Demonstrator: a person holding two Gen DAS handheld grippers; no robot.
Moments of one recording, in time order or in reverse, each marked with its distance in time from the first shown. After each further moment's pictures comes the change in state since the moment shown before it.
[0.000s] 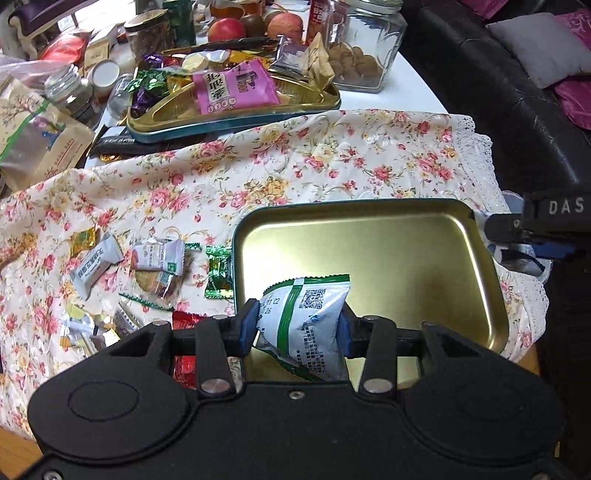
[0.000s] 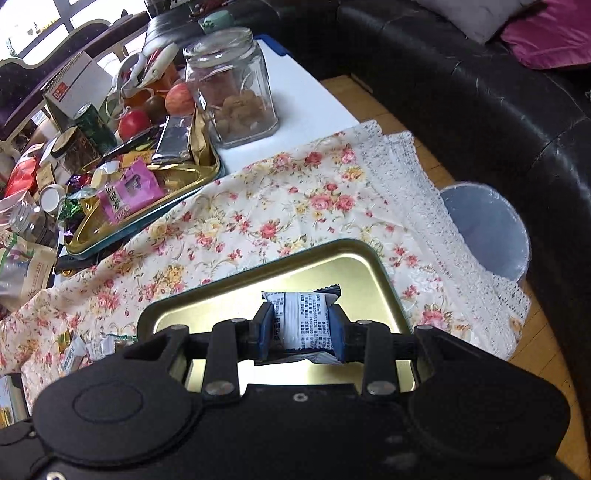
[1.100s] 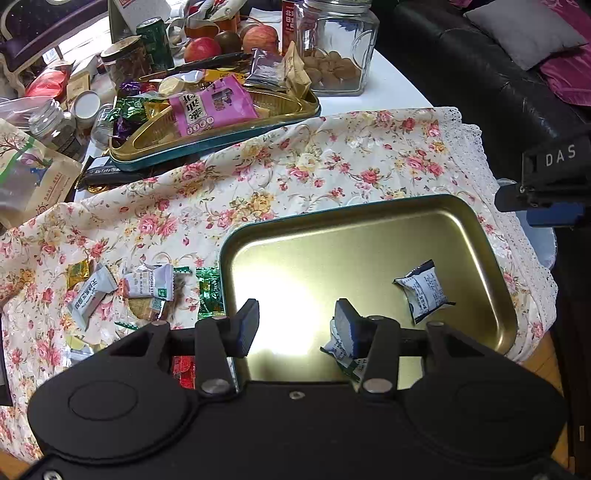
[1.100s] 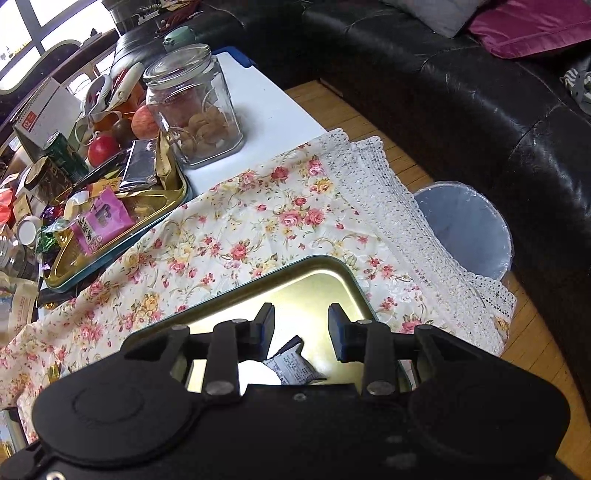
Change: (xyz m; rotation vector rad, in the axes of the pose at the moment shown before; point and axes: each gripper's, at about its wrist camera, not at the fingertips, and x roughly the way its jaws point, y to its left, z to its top) left arm 0.006 -0.015 0.001 0.085 -0.037 0.021; right arm 0.005 -0.017 0.013 0.063 -0.041 -0.062
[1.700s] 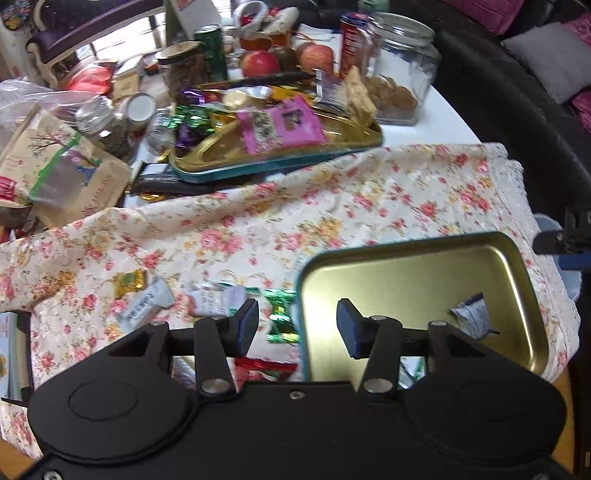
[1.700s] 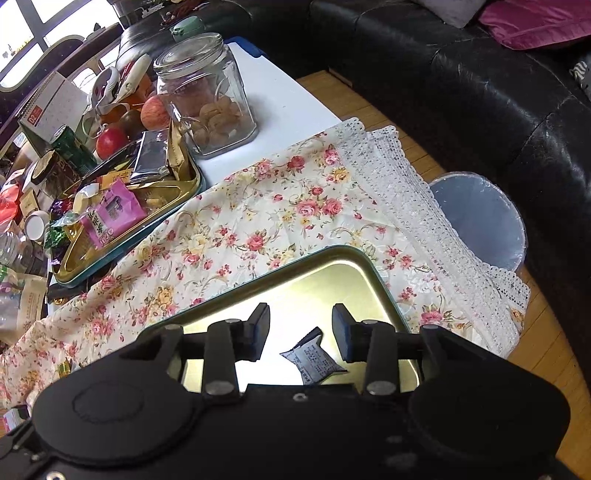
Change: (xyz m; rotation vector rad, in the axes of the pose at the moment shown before) left arm -0.012 0.063 0.013 -0.087 -0.057 0.075; right arm 0.006 0.015 0.002 0.008 0.034 0.031
